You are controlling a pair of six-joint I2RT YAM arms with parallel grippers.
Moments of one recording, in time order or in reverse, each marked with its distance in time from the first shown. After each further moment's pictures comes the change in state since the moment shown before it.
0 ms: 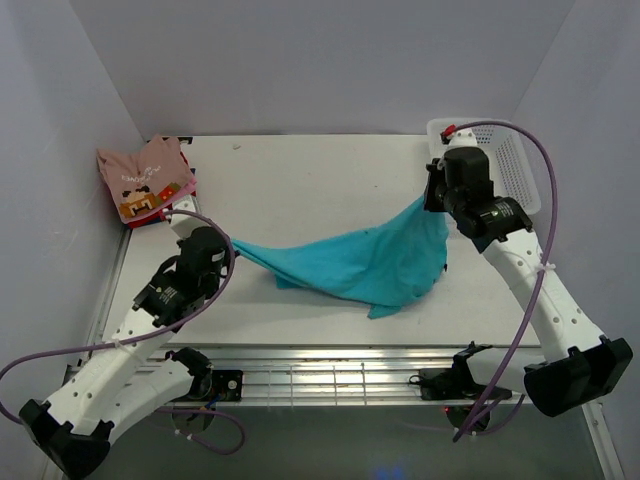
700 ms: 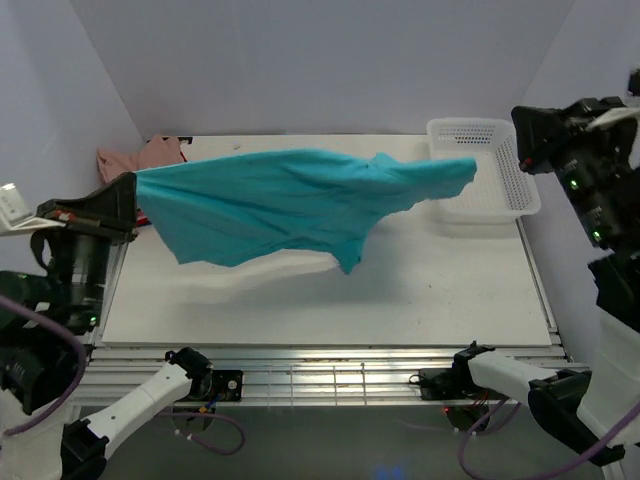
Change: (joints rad) left arm 0.000 -0.119 0.681 0.064 0.079 0.311; right arm -0.049 -0.047 0.876 -0.212 -0.113 -0.092
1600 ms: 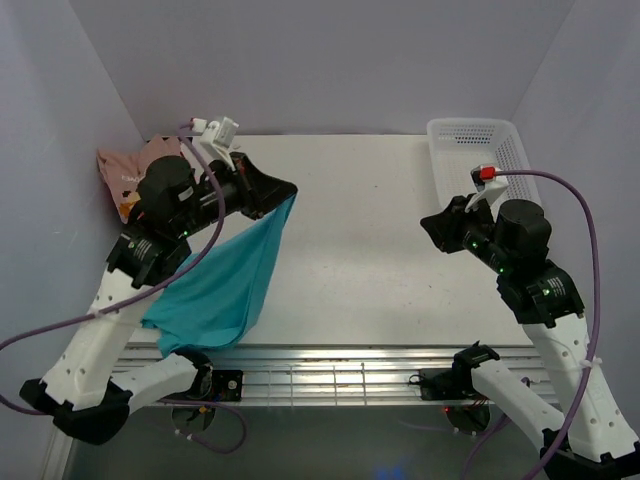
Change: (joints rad) left arm 0.060 0.296 -0.087 0.010 0.863 -0.120; right arm 0.000 -0.359 -1.025 0.194 -0.295 0.122
